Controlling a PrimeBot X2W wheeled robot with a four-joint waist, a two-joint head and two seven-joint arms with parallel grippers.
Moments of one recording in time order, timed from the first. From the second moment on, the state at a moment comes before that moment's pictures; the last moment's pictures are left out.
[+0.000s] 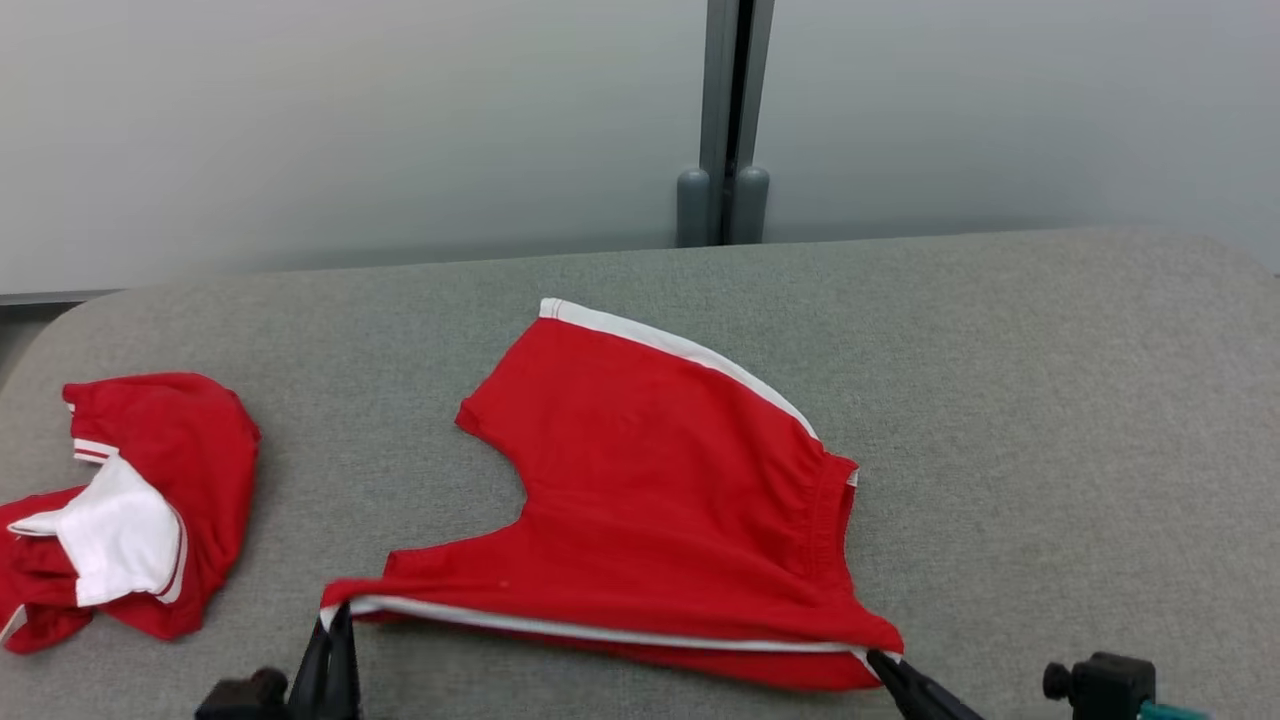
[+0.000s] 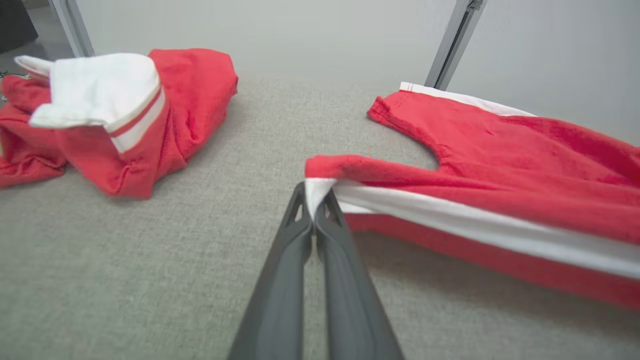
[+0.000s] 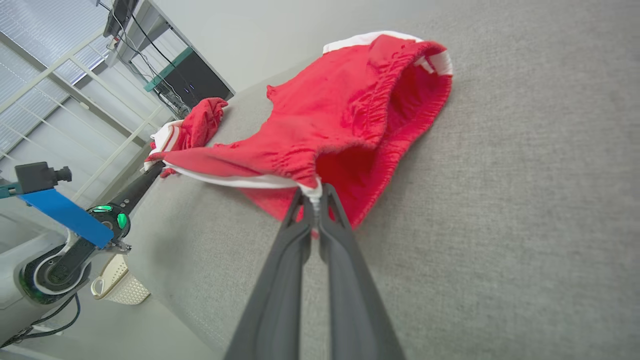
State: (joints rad) left arm 0.11 0.04 0.01 0.41 -0.20 -0.06 -0.26; right arm 0.00 -0.52 0.70 0.14 0.97 0.13 -0.26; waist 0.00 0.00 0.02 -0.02
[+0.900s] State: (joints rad) left arm -0.90 0.24 -0.40 0.92 -0.17 -0.13 0.12; right arm -0.56 -0.34 0.77 0.37 1.32 0.13 -0.26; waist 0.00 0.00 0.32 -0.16
